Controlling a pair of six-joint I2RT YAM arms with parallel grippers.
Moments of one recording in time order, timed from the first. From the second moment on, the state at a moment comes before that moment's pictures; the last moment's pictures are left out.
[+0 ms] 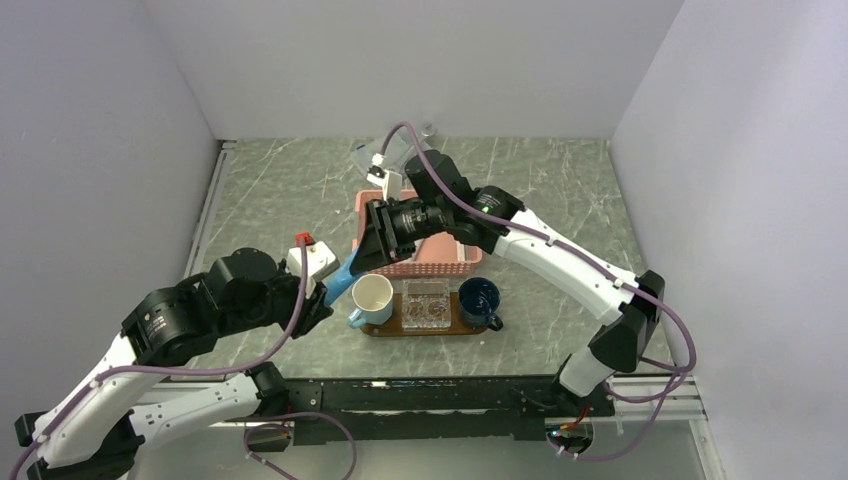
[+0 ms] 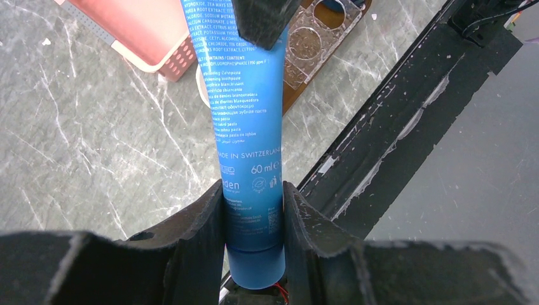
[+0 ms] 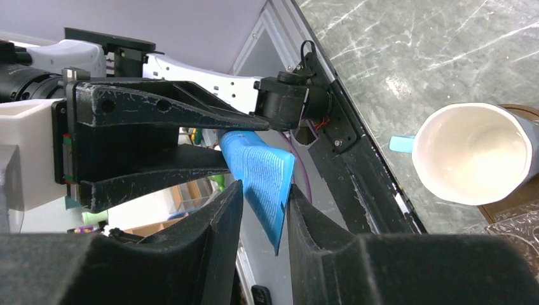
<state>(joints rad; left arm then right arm) -0.93 0.72 1.23 -1.14 -0.02 -0.07 0.92 1.60 1.66 -0.62 -0.64 0.72</state>
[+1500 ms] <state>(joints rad) -0.94 0.68 1.19 -1.13 0.00 -0.07 0.91 1.57 1.57 -0.48 -0.70 0.82</state>
